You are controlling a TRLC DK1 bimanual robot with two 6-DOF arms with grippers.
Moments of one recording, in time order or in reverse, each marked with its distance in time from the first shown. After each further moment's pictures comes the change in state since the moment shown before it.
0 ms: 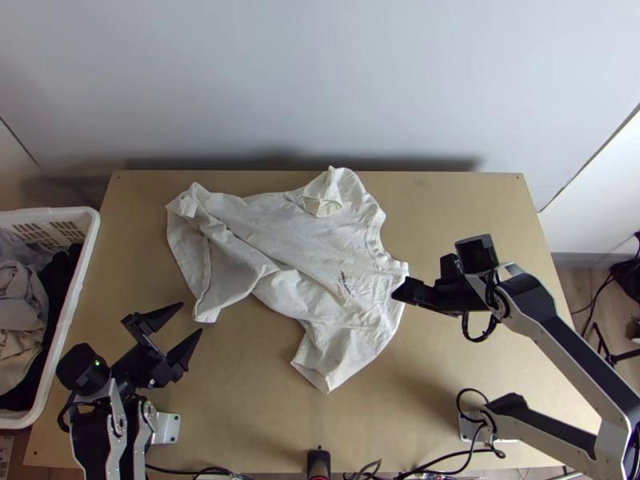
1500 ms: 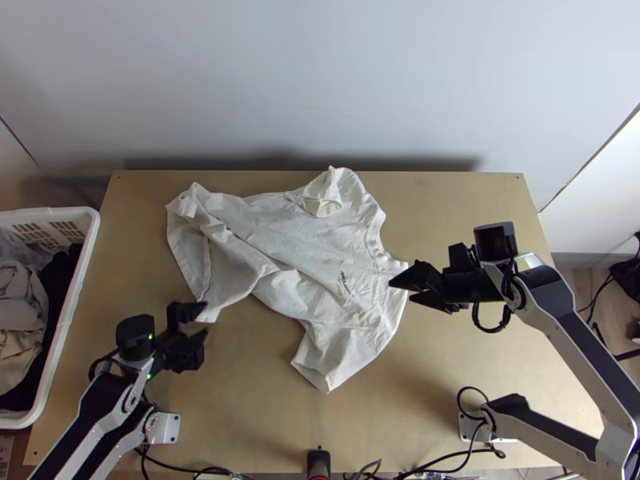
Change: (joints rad) left arm -0.531 0.530 0.001 0.237 -0.708 0.216; right arm -0.079 -0.009 0.087 -0.030 -0.281 0.107
